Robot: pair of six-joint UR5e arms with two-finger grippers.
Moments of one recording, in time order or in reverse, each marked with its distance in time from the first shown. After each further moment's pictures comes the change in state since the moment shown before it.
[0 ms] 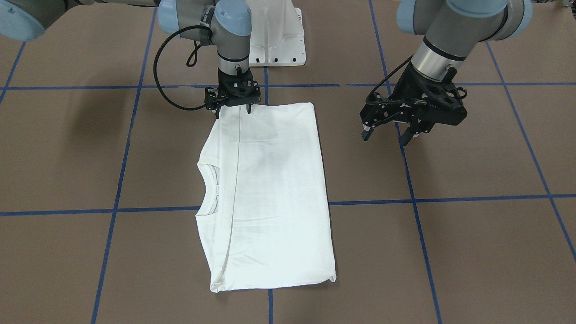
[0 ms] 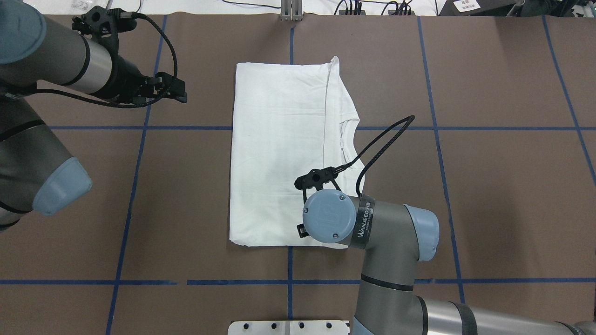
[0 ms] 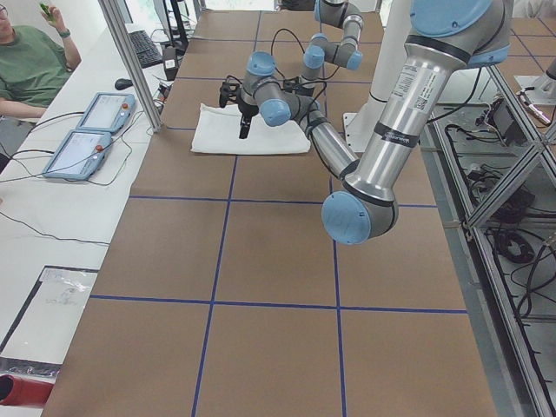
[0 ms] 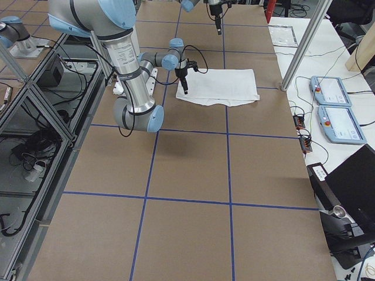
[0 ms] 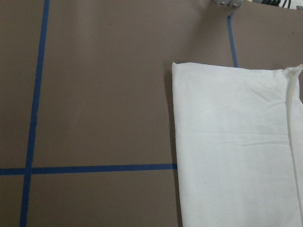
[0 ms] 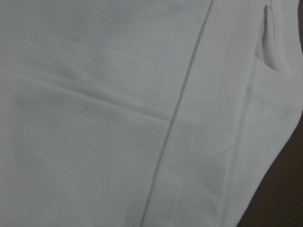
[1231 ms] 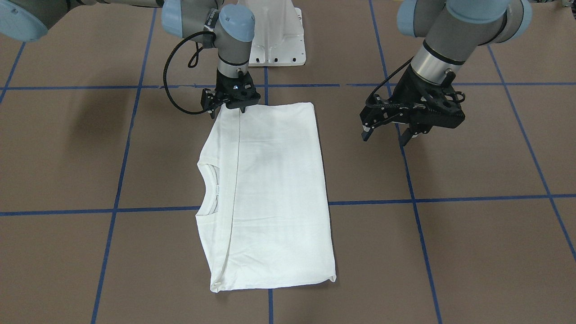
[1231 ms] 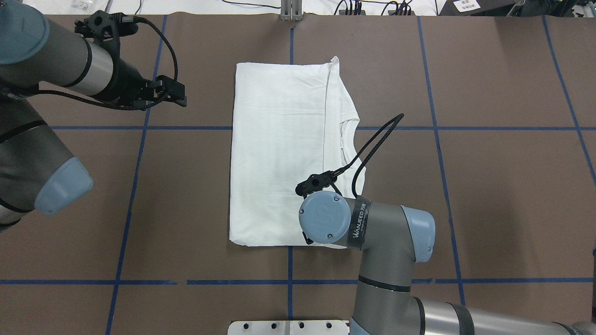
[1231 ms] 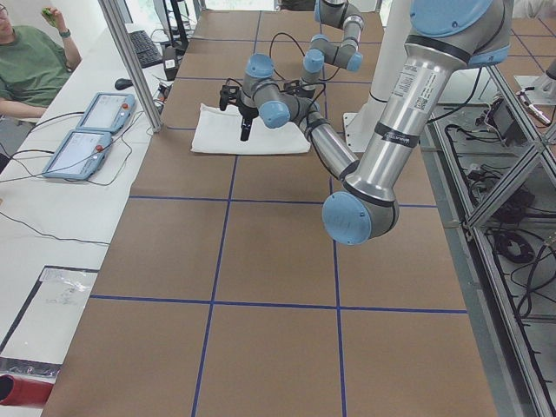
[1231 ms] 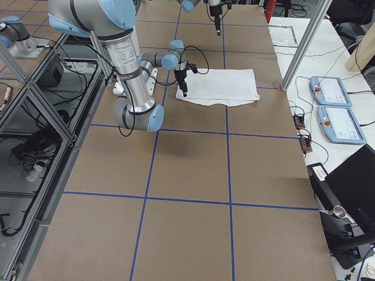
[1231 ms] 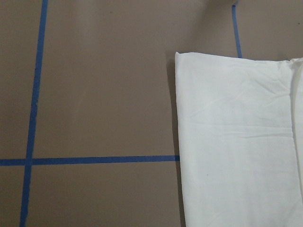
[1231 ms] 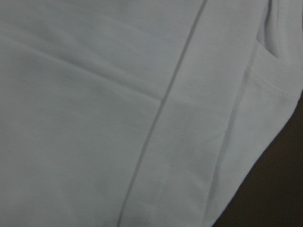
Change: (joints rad) left arm 0.000 0.003 0.014 -0.001 -0.018 0.002; right arm -0.005 0.004 -0.004 -0.071 0.010 -0.069
